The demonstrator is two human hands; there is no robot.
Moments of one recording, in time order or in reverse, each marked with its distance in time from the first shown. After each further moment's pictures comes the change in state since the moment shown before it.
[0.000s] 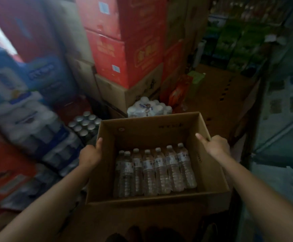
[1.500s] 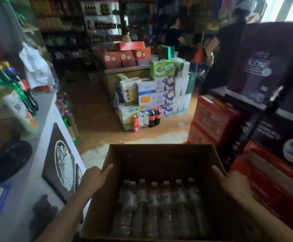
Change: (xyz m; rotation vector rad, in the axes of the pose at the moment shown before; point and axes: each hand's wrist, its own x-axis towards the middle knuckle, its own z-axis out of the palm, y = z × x) left_hand -0.606 -0.310 -0.189 -0.026 0.885 -1.707; right_hand -0.615 -0.358 0.233 -0.233 -0.864 -1.888
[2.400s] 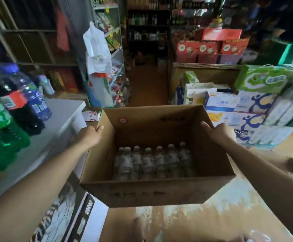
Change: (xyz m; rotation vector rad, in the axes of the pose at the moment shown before) left_hand 0.465 -0.051 -0.117 -0.143 0.236 -0.620; right_hand 0.444 -0.528 0.194 -0.016 -0.258 -0.550
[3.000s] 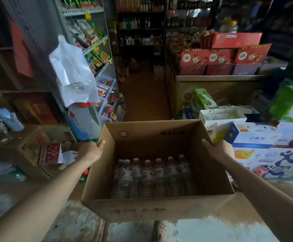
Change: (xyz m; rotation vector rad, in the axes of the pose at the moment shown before) left_hand 0.453 0.146 0.051 0.133 -0.069 0.060; right_hand 0.390 -0.177 0.142 0.099 -0.044 0.088
